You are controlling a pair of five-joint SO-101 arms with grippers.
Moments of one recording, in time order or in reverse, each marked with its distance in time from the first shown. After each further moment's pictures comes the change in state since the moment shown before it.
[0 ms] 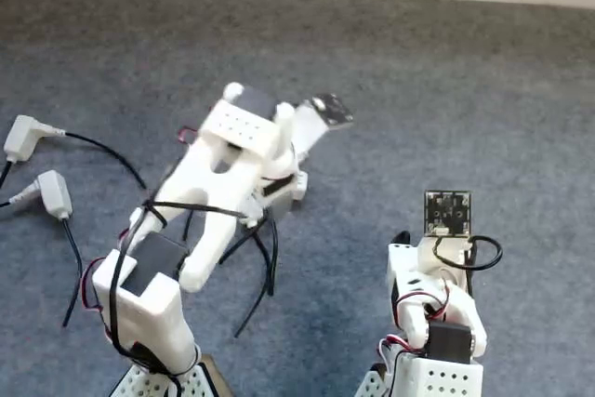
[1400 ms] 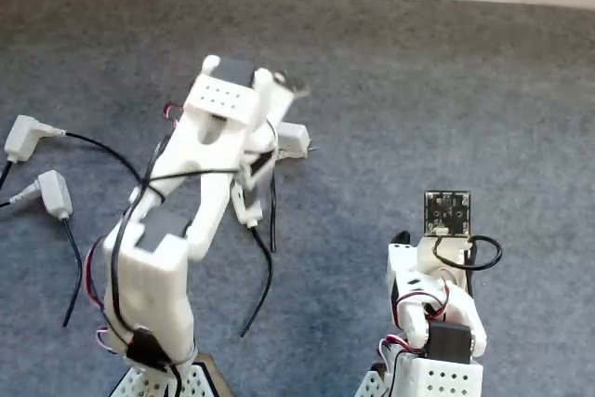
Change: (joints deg) left arm -7.4 11.4 -18.9 18.2 13.3; right arm 0.0 0.0 0.0 0.0 0.0
